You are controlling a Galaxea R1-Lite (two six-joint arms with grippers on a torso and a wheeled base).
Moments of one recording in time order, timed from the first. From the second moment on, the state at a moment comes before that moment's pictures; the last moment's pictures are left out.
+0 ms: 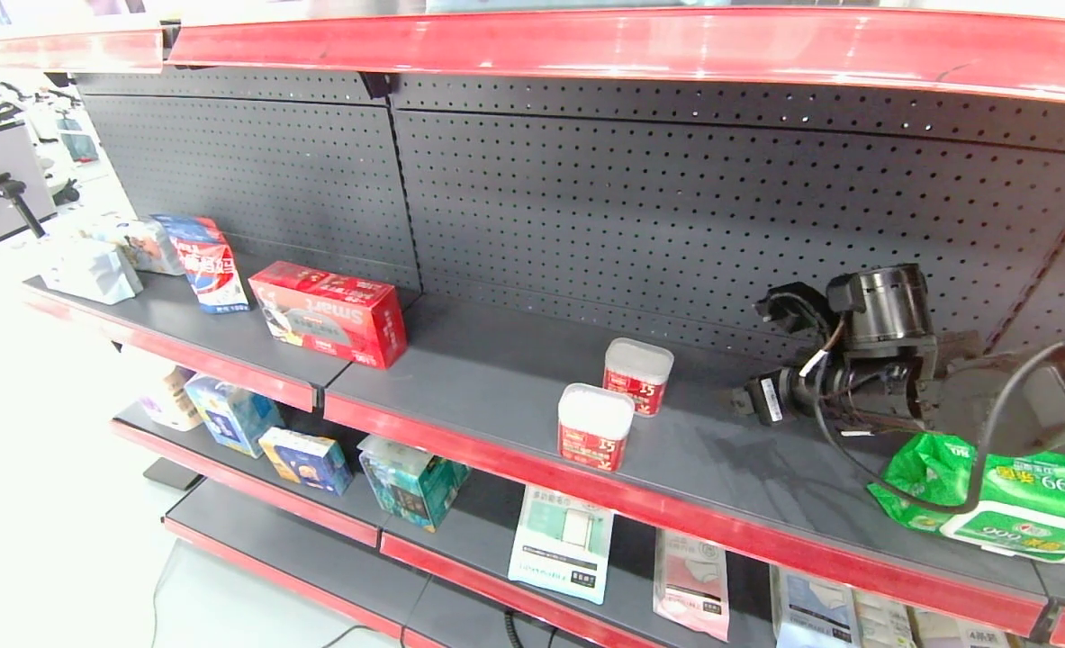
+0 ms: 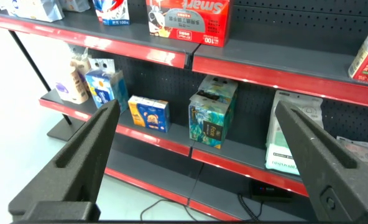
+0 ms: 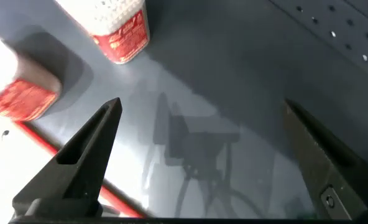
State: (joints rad) left arm 0.00 0.00 0.00 0.00 0.04 0.01; right arm 0.25 1.85 -0.91 -0.30 -0.08 -0.12
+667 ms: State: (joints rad) left arm 0.00 0.00 0.00 0.00 0.04 0.01; right arm 0.25 1.43 -0.56 -0.36 -0.19 0.01
